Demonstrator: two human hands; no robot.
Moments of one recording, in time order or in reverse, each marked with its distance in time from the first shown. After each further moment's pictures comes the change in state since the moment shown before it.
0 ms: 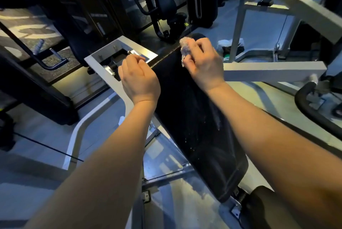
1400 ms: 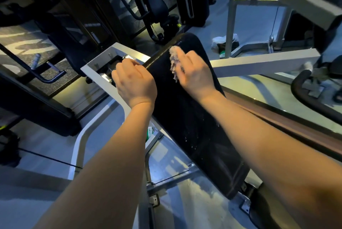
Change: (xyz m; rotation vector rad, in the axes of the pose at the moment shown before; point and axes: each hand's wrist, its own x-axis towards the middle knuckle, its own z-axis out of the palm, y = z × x) left_hand -0.003 0.005 0.002 0.209 -0.019 0.067; right_hand -0.027 -0.008 0.004 0.069 -0.012 -0.046
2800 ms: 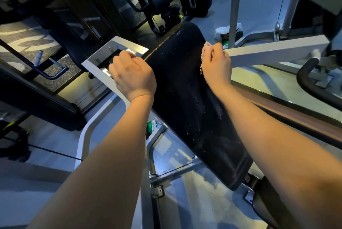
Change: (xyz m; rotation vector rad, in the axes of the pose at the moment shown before) left_hand -0.002 0.004 -0.002 0.041 -0.001 -0.031; right_hand -0.017 0.045 -0.007 0.098 -0.061 0.721
